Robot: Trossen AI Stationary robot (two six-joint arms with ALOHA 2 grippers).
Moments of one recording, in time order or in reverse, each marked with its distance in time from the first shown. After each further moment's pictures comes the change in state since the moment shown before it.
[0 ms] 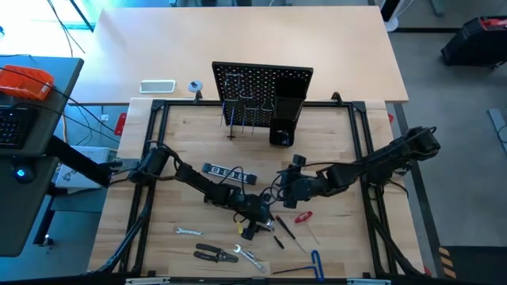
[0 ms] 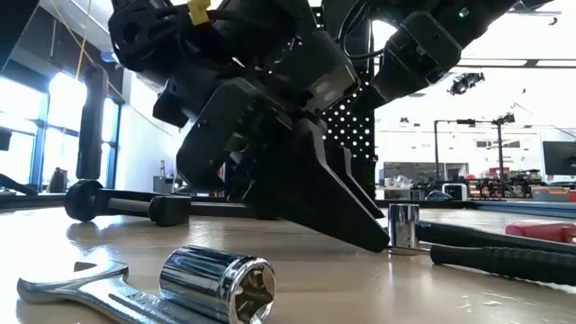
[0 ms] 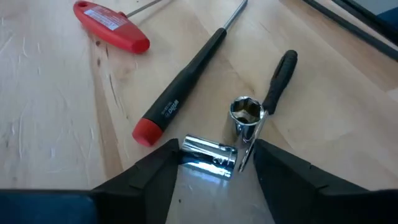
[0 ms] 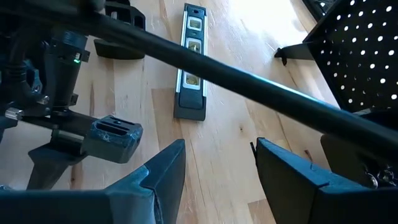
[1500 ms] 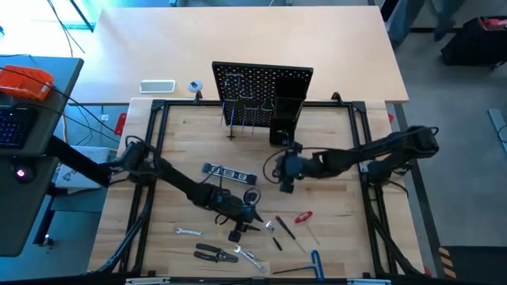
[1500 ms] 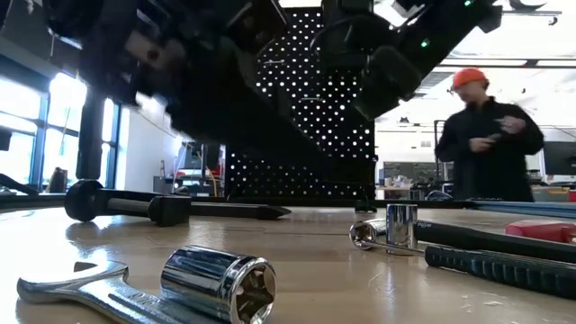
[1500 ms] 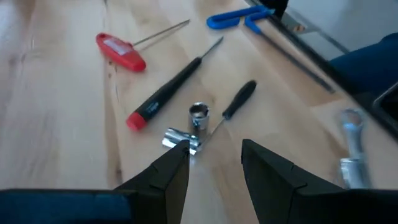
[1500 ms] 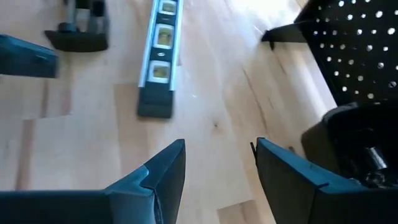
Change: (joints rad) left arm -0.083 -0.208 -0.218 0.130 -0.117 -0.102; right arm -0.184 -0.001 0.000 0.002 -0.161 -0.085
